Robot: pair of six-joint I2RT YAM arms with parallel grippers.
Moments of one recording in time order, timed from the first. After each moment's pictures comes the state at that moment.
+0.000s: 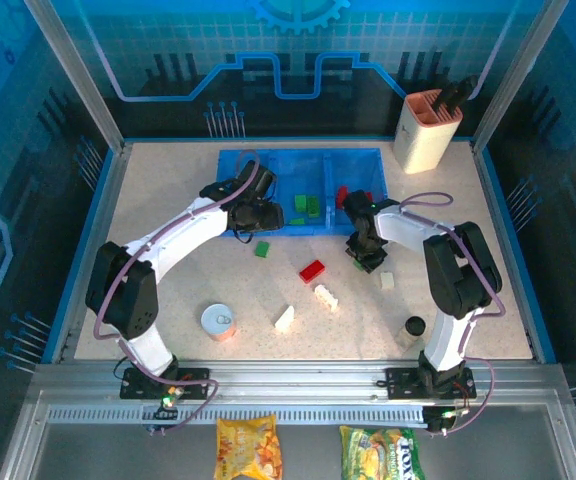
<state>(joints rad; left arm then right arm) -0.50 1.71 1.39 -0.74 -0.03 -0.64 0.40 1.82 1.17 -0.83 0.06 1.29</state>
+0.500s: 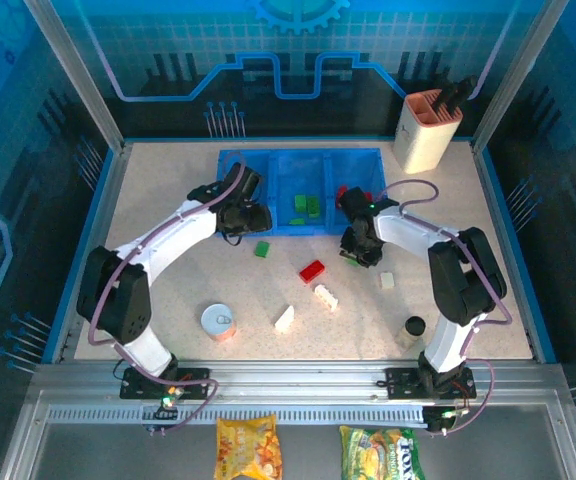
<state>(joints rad) -0.44 1.65 1.30 -0.73 -0.01 -0.64 0.45 1.78 1.19 -0.81 0.01 0.90</state>
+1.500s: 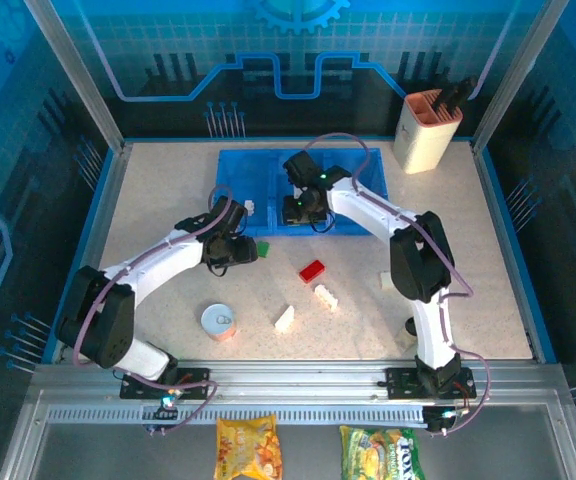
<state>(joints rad) -0.42 1.49 0.97 -0.63 0.02 -0.64 0.61 2.11 1.81 -0.84 -0.08 0.49</state>
